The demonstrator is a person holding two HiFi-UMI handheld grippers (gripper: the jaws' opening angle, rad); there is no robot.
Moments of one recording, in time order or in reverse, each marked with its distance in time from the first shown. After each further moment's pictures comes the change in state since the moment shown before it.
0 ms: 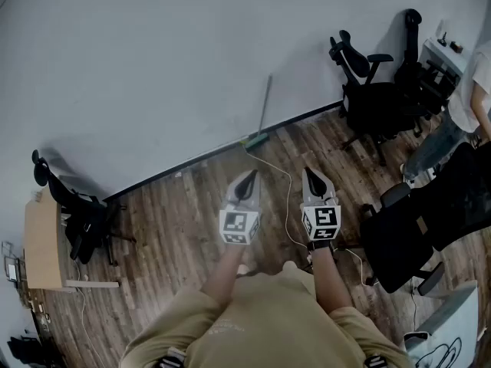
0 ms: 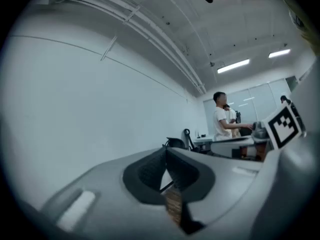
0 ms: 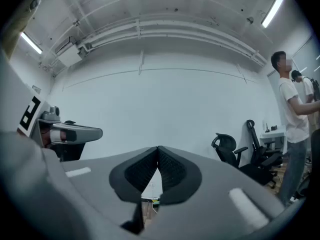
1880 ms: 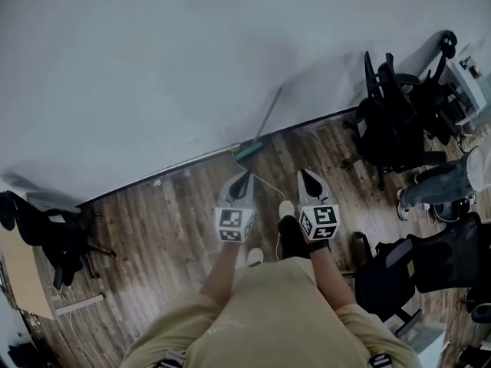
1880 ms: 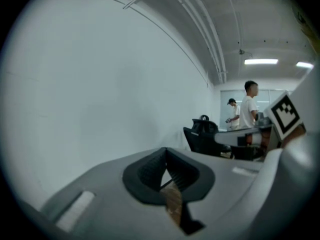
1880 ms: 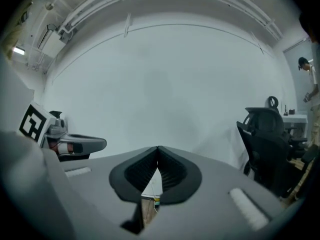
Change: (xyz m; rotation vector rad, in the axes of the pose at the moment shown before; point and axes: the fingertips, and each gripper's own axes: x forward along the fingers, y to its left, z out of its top) left arm 0.345 0.243 -0.132 -0.189 0.161 -0.005; right arm 0.402 -0.111 -0.089 0.029 0.239 0.032
